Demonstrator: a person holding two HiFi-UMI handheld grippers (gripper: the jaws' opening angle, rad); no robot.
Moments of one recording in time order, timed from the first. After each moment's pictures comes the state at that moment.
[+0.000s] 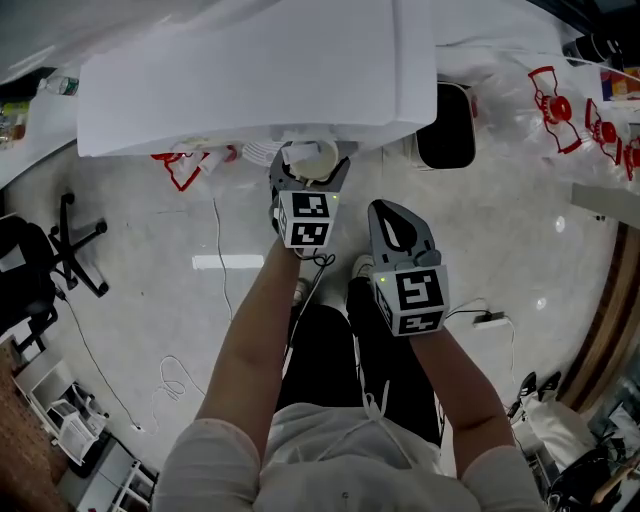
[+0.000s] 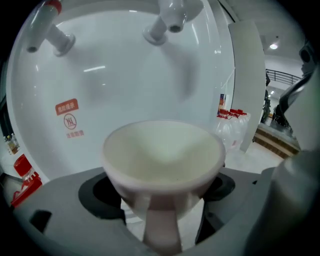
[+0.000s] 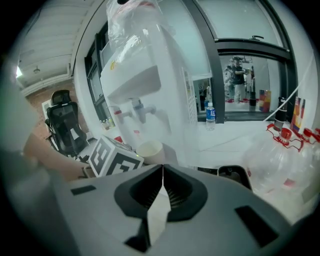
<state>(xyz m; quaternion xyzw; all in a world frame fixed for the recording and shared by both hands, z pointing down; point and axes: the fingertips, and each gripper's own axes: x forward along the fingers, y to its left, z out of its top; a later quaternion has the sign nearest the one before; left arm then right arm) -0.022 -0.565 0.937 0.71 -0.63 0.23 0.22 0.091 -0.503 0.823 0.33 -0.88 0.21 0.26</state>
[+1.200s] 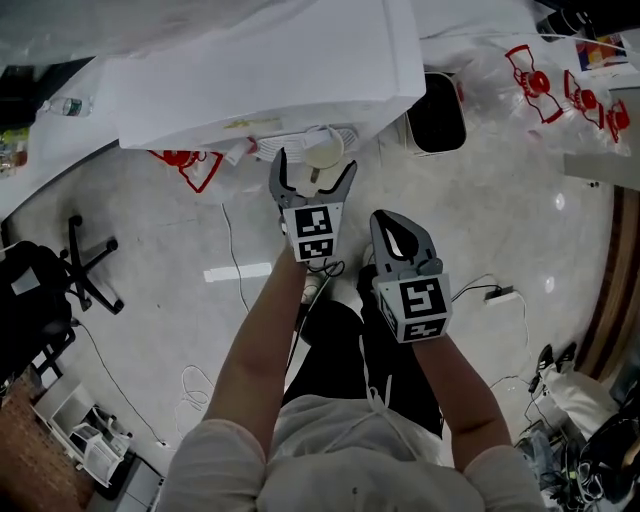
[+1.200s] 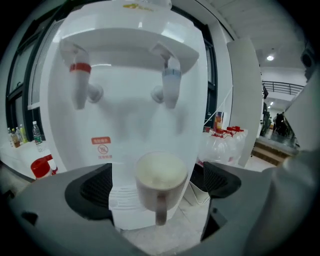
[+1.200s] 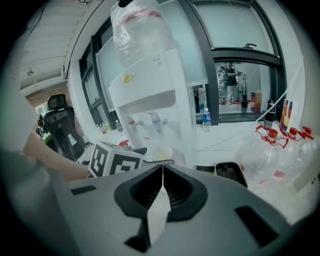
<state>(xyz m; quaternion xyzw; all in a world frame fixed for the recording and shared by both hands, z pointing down) -0.022 -0.540 0.869 0.72 -0.65 0.17 0.17 0.092 -0.456 0.778 0.36 -0.87 0.22 0.25</state>
